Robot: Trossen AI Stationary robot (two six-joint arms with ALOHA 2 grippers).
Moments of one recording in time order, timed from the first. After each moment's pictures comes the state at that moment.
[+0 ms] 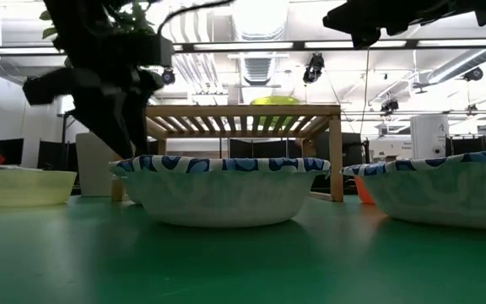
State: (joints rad) left arm -0.29 1.56 0.99 -0.72 -0.38 -0.09; right arm 0.21 1.02 0.57 0.27 0.15 -0.17
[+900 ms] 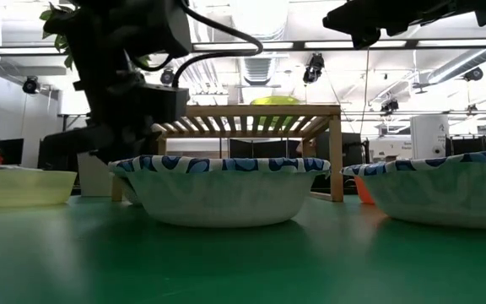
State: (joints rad) left arm -0.25 1.72 0.99 -0.65 -0.39 -0.01; right arm 0.21 1.02 0.57 0.26 0.15 -0.17
